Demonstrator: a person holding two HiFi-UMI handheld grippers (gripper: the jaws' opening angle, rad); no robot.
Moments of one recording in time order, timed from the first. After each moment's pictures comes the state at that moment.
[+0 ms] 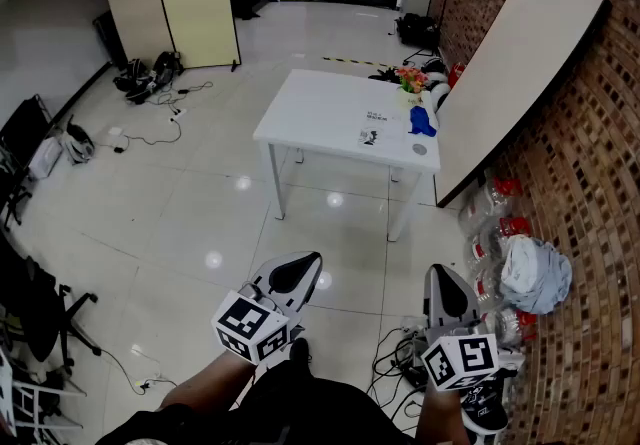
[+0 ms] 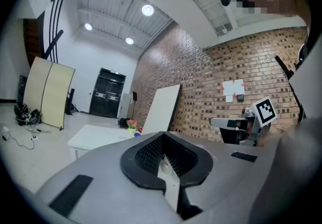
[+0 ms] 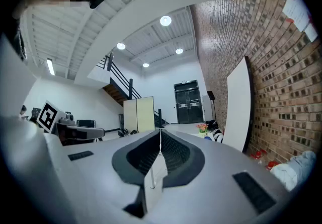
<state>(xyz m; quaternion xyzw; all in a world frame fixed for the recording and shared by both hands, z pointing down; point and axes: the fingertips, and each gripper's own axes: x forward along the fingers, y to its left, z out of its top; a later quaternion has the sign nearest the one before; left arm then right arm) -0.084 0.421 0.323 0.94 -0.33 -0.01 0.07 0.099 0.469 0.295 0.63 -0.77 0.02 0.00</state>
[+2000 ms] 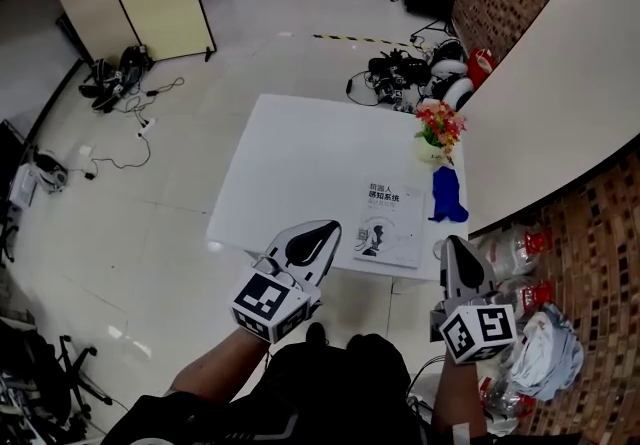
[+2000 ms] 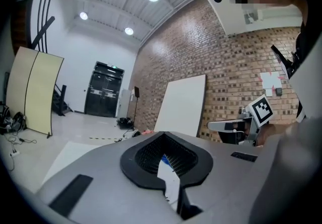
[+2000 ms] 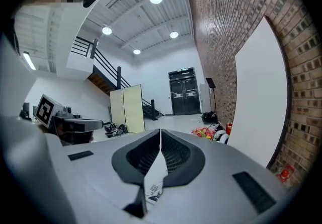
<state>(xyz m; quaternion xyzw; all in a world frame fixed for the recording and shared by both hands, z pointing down) 0.040 -0.186 0.343 0.95 -0.32 0.02 0.06 0.222 -0.144 0.336 0.64 -0.77 0.07 0.03</state>
